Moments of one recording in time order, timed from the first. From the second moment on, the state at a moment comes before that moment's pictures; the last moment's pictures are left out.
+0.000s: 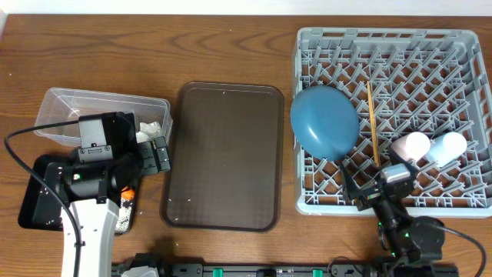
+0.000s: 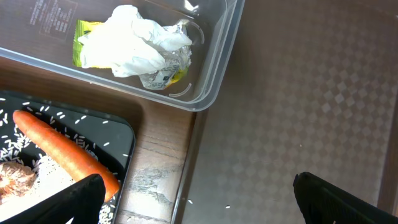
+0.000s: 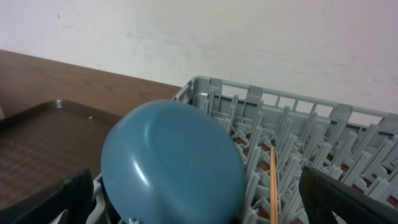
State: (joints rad) left arm 0.12 1.06 0.94 -0.95 0.12 -0.11; right arm 0.04 0.07 0.11 -0.10 -0.24 -0.08
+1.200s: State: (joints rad) left arm 0.12 1.06 0.94 -0.95 0.12 -0.11; right arm 0.04 0.01 0.01 -0.06 -0.18 -0.08
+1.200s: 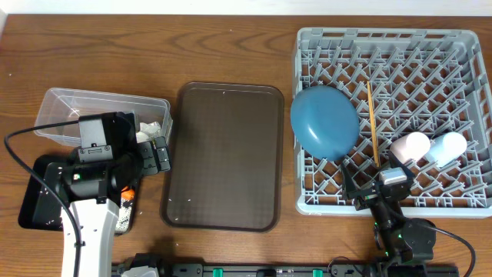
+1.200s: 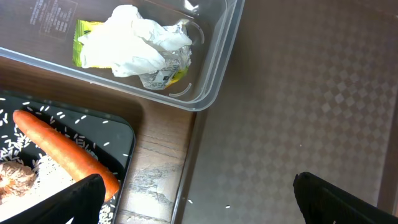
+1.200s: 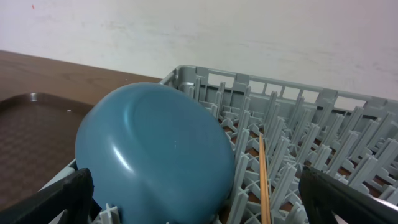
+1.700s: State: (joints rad) left arm 0.00 0.50 0.63 -0.64 0.09 -0.05; right arm 0.04 0.01 0.01 -0.06 -0.17 -0.08
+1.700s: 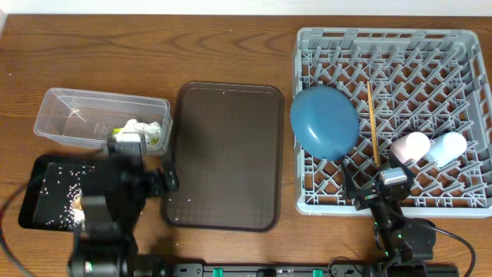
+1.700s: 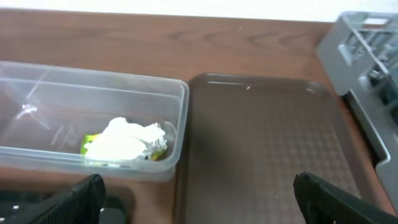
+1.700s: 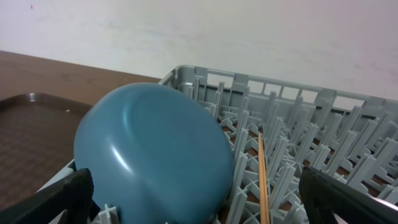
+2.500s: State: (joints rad) left arm -0.01 0.01 0.21 -0.48 0.07 -0.01; right arm 0.04 0.01 0.01 -0.06 -0.17 -0.08
